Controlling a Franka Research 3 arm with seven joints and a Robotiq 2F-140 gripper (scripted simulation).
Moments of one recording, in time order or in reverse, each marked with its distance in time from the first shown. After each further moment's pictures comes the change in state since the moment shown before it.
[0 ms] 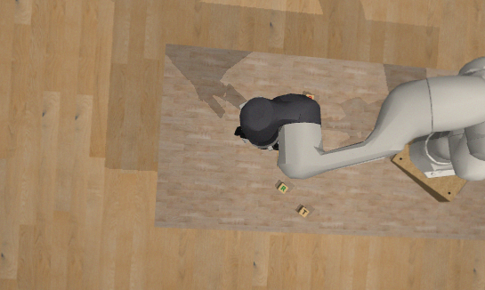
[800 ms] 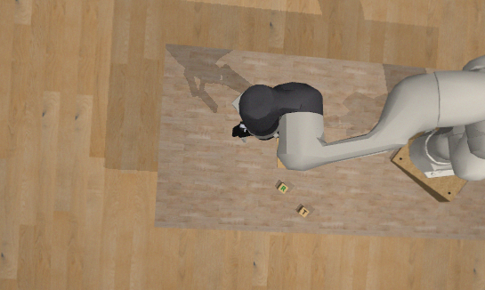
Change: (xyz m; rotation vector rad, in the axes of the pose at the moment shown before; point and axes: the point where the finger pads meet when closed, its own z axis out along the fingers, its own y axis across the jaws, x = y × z) arm 0.019 -0.005 -0.030 0.000 0.007 -0.312
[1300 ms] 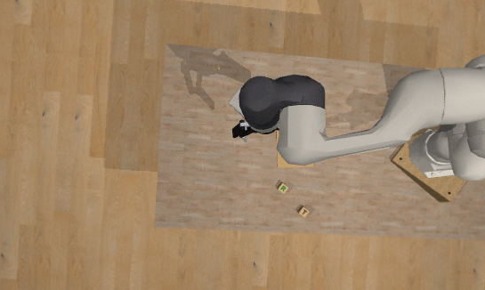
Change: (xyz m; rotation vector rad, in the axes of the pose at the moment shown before) arm 0.012 0.002 -0.018 -0.002 0.004 -0.194
